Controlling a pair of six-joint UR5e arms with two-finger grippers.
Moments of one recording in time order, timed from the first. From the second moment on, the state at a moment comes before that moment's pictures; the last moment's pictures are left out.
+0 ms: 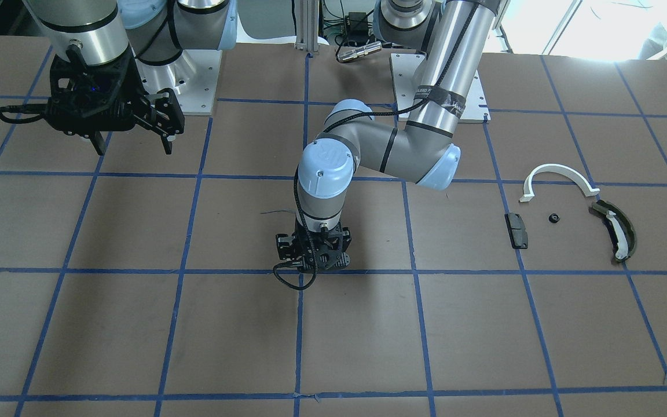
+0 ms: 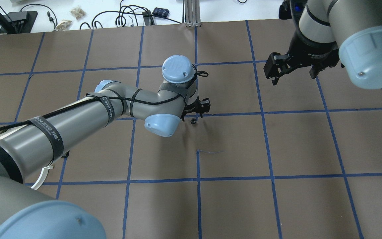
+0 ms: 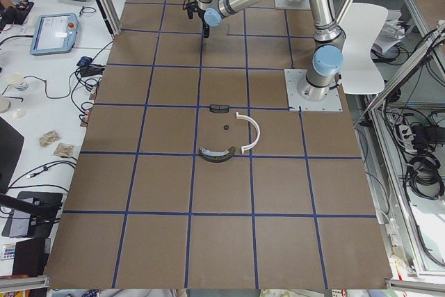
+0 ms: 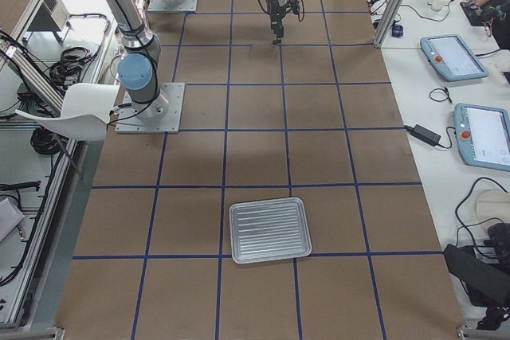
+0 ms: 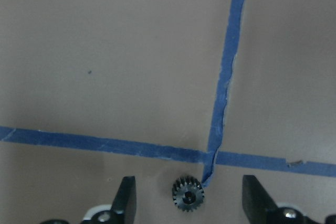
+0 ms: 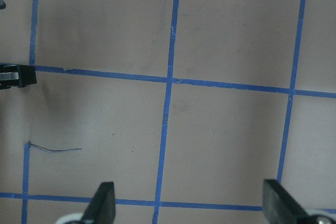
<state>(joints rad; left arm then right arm) -1.94 -2.10 -1.76 -0.79 1.53 -0.52 1.61 -1.61 1.66 -1.69 -1.64 -0.07</state>
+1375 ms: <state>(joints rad) -1.72 -1.93 -1.71 -1.14 1.58 -0.07 1.61 -1.61 1.66 -1.71 -1.64 -0.09</state>
